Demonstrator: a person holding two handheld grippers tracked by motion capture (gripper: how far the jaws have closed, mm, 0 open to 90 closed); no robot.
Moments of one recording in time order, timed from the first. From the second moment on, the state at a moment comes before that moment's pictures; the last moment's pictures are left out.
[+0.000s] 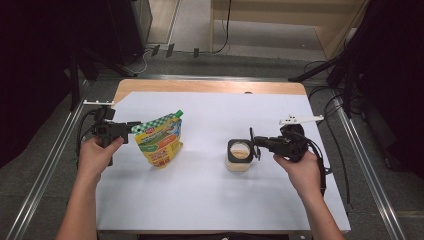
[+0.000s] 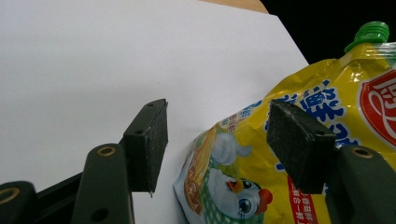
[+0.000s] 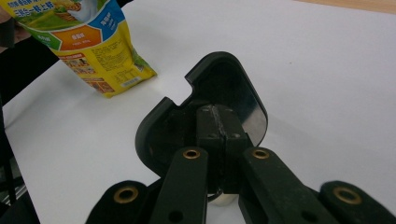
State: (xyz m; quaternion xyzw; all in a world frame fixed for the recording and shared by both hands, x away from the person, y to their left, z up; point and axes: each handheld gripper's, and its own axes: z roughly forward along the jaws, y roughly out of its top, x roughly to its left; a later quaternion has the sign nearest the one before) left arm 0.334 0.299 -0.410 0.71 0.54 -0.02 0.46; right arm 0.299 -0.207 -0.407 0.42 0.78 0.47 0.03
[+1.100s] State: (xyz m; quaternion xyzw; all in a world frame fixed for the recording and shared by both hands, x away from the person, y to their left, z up) left arm 0.334 0.301 -0.411 0.70 0.54 -0.02 0.46; right arm 0.299 -0.163 -0.430 0.38 0.82 0.43 0.00
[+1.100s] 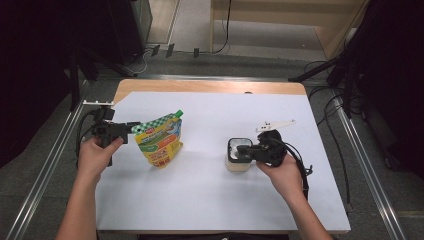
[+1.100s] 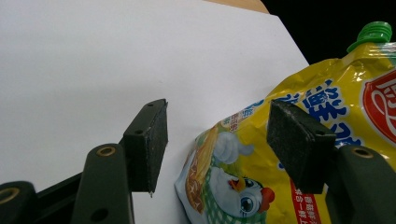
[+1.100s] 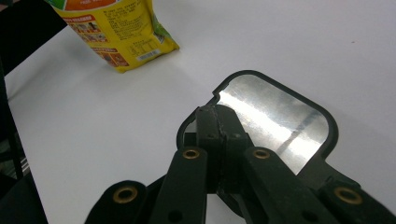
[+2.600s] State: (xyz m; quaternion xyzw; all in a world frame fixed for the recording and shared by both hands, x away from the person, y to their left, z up) left arm 0.334 0.304 -0.413 0.70 0.54 -0.02 0.46; right arm 0.309 -0.253 -0.436 0.44 0.75 0.48 0.11
